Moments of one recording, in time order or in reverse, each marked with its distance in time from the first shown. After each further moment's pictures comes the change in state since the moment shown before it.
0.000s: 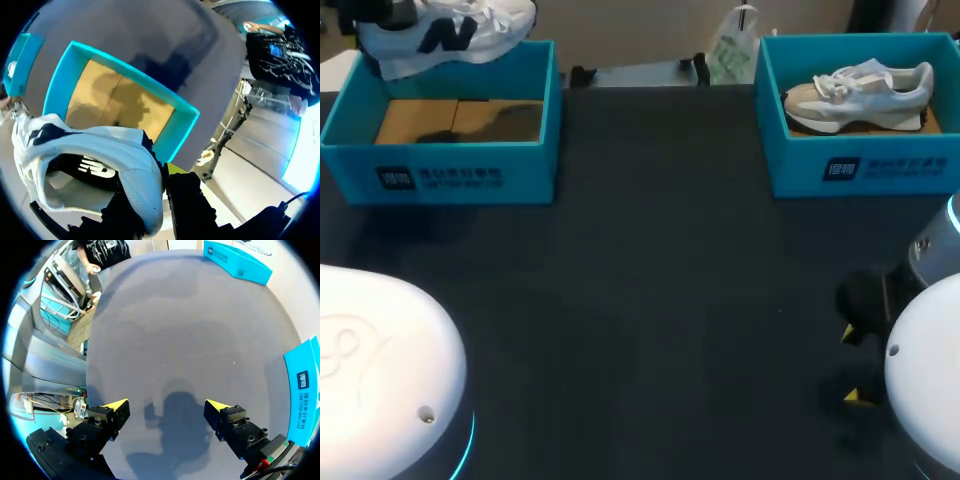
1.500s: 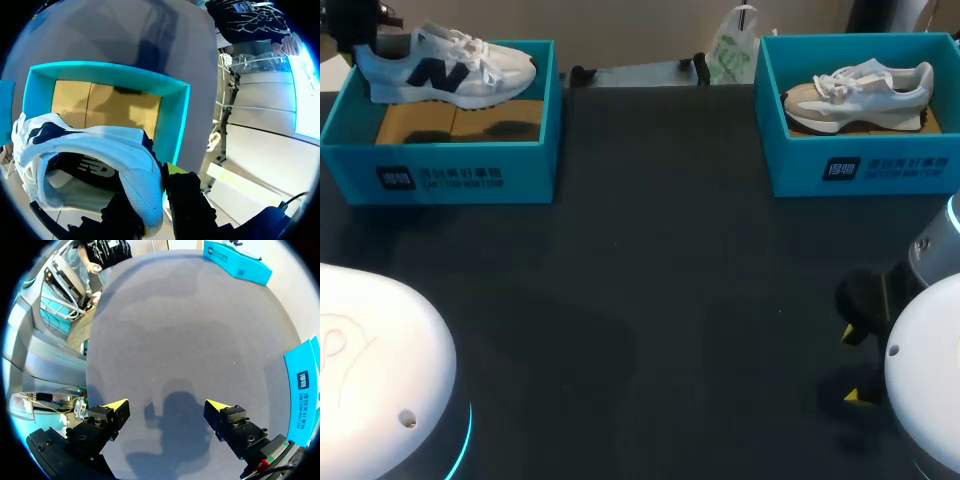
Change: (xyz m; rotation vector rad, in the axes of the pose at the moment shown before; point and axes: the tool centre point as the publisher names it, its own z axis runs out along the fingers) left arm -0.004 0.018 0.059 0.010 0.034 0.326; right arm 0.000 0.000 0.000 0.000 0.000 0.000
